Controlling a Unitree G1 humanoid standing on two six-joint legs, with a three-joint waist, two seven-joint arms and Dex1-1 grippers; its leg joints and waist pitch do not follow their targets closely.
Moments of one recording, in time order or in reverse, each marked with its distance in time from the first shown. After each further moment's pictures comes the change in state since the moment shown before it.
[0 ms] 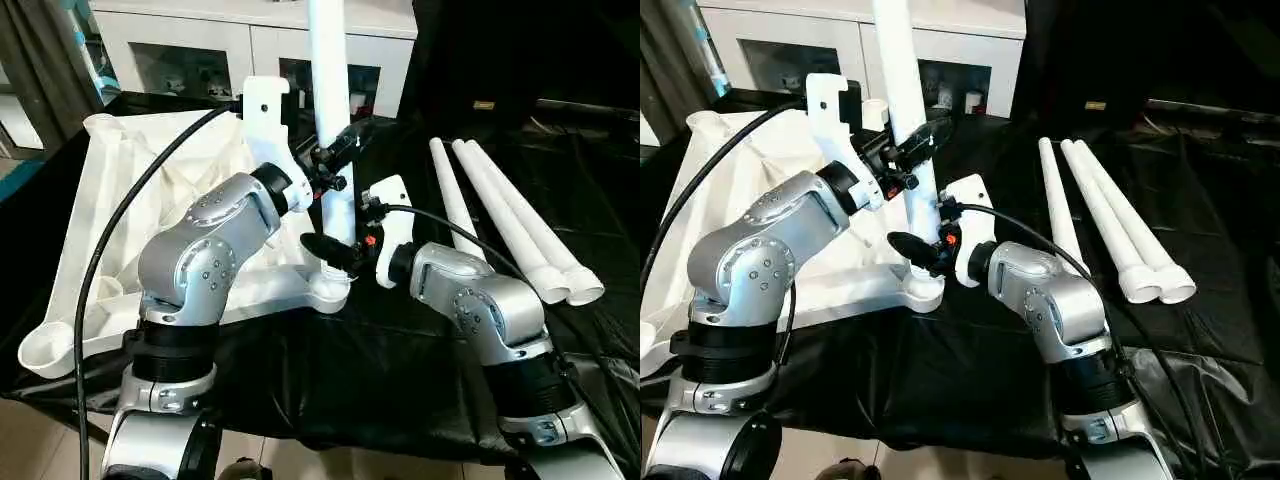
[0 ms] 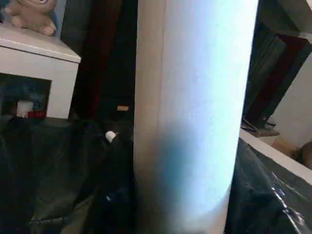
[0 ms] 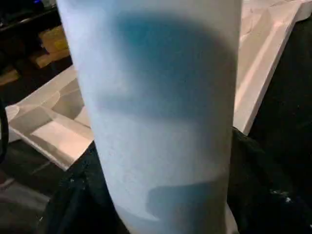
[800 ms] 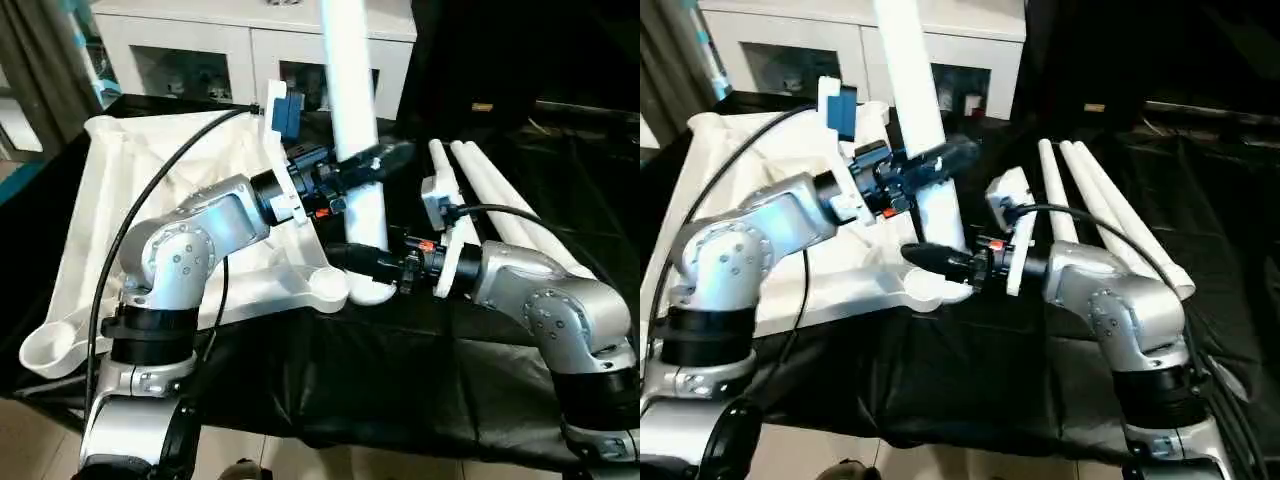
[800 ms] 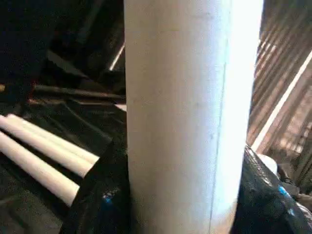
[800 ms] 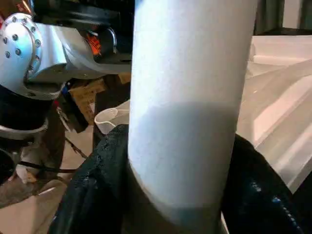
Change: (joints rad) left arm -0.035 0.092 0.027 0.113 -0.241 0.114 -0.356; right arm 0.060 -0.179 -0.098 -0.178 0.243 0.080 0.319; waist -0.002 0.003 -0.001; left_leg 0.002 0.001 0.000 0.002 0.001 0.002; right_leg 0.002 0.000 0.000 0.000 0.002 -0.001
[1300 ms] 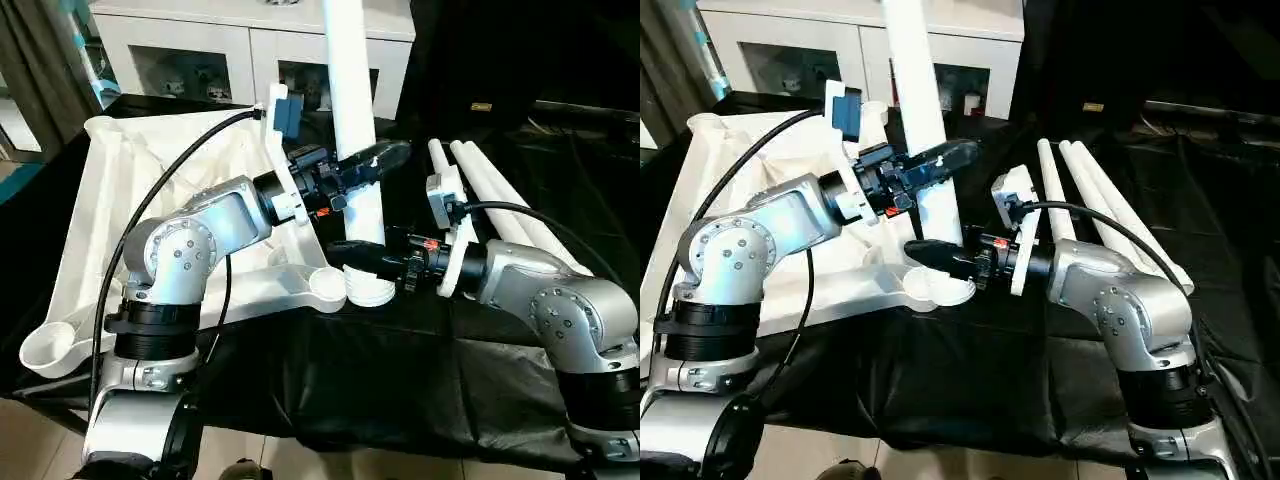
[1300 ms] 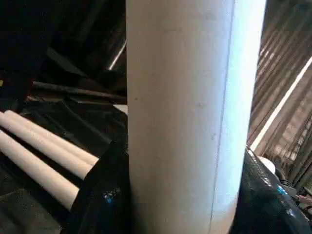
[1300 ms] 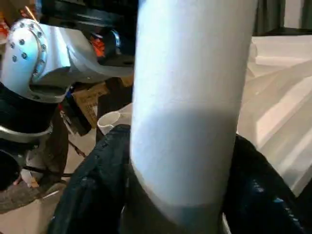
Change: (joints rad) left arm -0.014 -0.001 0.035 0.024 -0.035 0.026 0.020; right arm -0.023 0.005 -0.008 0.002 0.022 0.030 -0.014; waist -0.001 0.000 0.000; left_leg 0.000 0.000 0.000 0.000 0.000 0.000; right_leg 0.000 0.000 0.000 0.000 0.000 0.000
